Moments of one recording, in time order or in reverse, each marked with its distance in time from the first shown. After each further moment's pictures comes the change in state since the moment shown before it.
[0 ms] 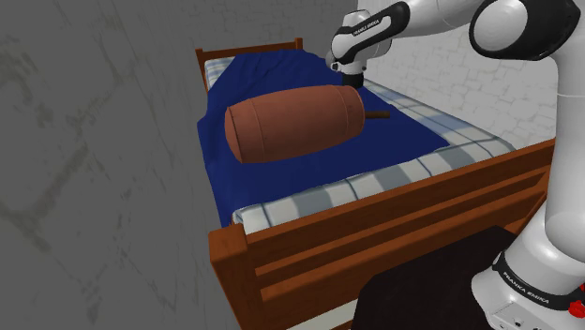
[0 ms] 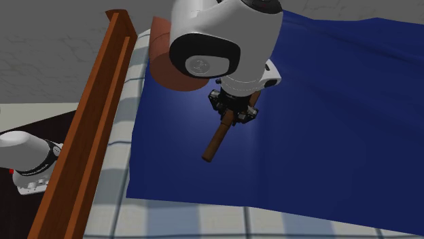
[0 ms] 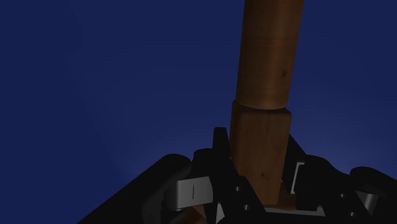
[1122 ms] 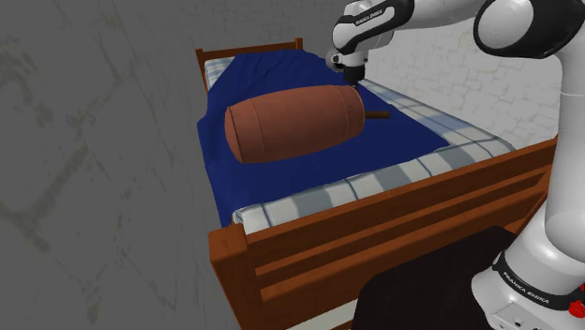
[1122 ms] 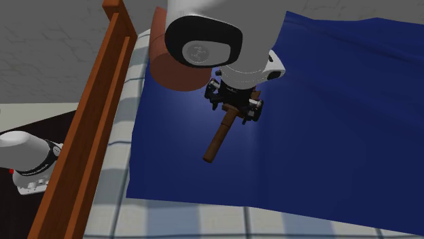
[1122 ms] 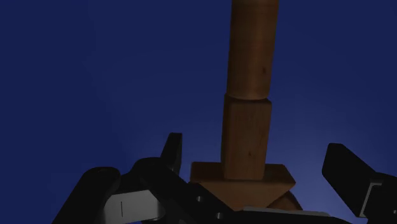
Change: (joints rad) arm 0.000 -0.018 -0.003 0.041 -0.005 -0.060 0.003
